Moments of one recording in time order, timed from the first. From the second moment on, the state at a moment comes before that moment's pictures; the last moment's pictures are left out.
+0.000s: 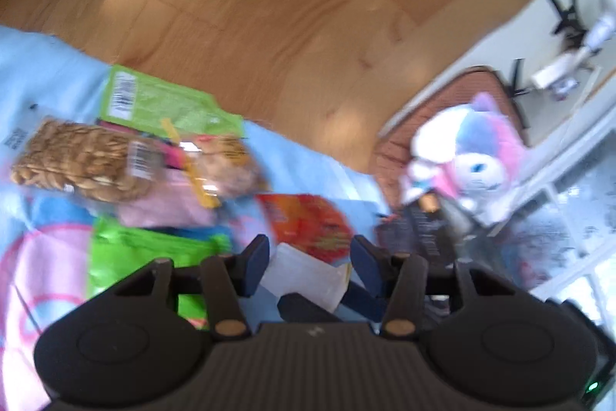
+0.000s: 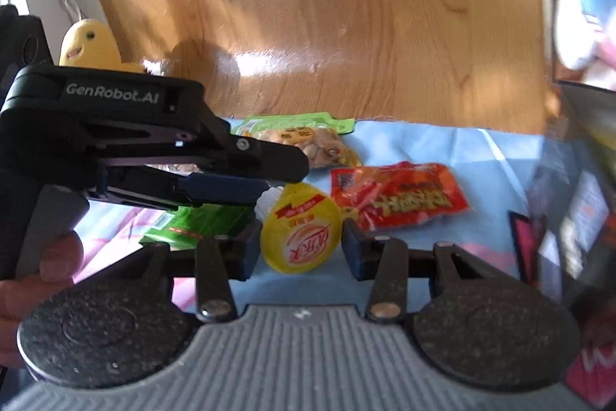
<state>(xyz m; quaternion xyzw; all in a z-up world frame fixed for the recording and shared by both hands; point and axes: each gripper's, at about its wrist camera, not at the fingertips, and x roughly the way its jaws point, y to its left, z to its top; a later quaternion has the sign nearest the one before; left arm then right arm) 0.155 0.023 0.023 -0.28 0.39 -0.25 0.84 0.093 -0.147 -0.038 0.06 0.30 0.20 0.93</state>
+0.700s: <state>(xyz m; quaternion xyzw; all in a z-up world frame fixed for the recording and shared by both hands) 0.160 -0.122 0.068 -0.21 0.35 -0.37 0.84 0.034 -0.225 0.000 -0.03 0.12 -0.01 0.99</state>
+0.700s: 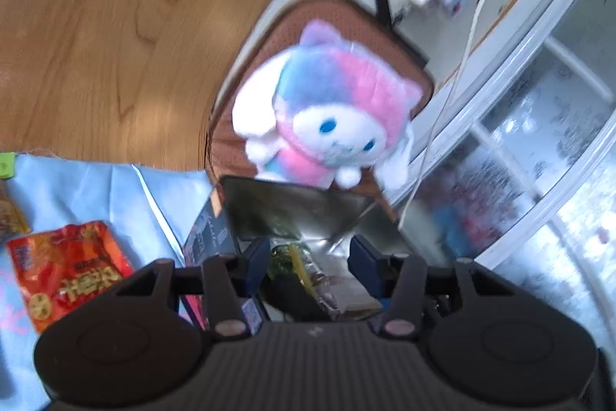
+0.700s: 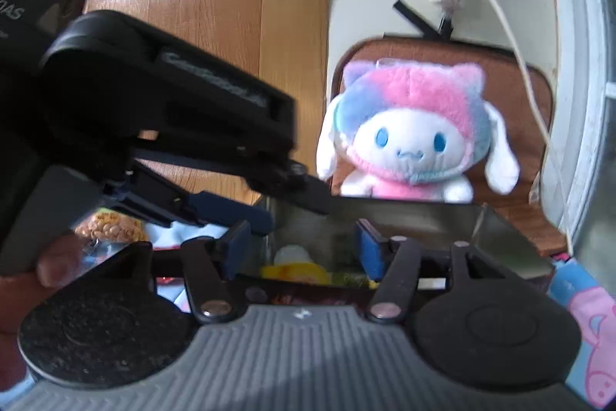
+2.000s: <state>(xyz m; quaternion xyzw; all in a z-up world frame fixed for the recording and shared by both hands) 0.136 0.084 0.029 -0.40 0.33 -0.23 0.82 0.091 -0.157 0.006 0.22 0.28 0.18 0.92</state>
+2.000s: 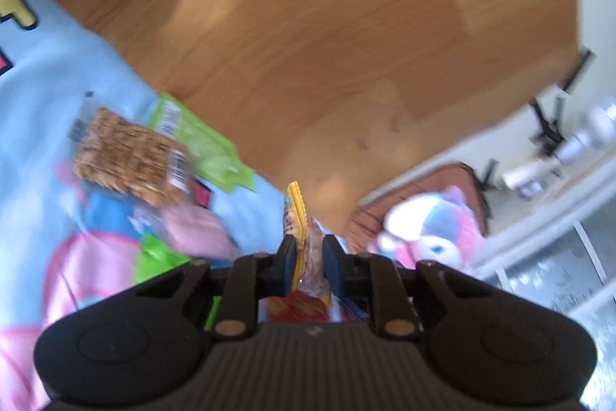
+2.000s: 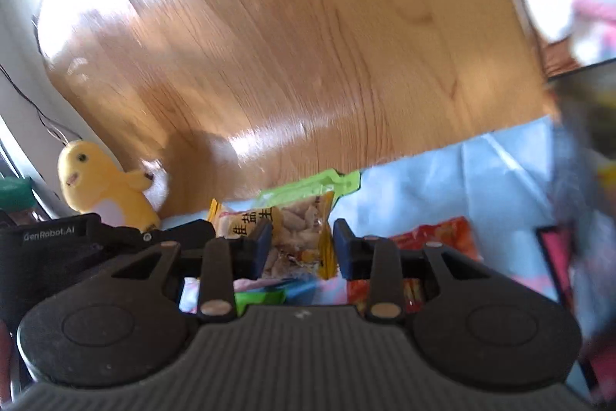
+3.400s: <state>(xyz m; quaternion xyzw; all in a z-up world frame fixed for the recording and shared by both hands) 0.074 0.070 0.003 -0.29 0.33 -0.22 0.87 0.084 -0.123 -0.025 -0.09 0.25 0.14 0.95</state>
